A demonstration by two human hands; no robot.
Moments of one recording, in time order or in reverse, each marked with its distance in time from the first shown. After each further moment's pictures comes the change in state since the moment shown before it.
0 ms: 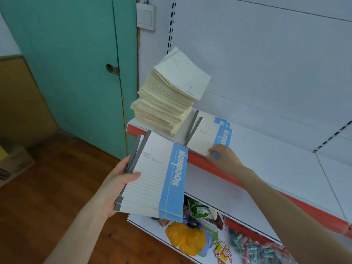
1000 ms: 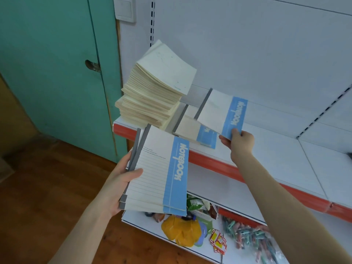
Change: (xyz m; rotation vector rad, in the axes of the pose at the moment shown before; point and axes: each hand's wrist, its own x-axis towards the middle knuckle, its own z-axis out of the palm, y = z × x) left_hand 0.009 0.002 0.020 -0.009 -0.069 0.049; right_hand 0.003 0.005 -0.032 1.149 0.604 0.518
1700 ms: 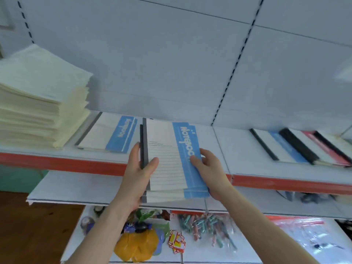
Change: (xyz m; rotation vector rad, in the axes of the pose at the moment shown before) left_hand 0.012 -0.028 0.251 0.062 -0.200 0.234; right_hand -0.037 0.007 -0.194 -0.162 -0.187 -0.015
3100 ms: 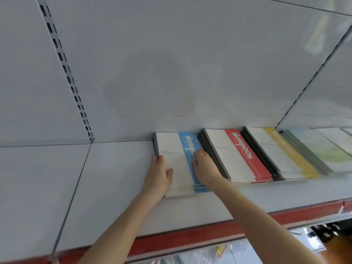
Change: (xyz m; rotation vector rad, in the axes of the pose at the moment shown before) left_hand 0.162 -0.160 0.462 0.940 -0.303 0.143; right_hand 0.233 0.102 -0.414 -0.912 0.081 0.005
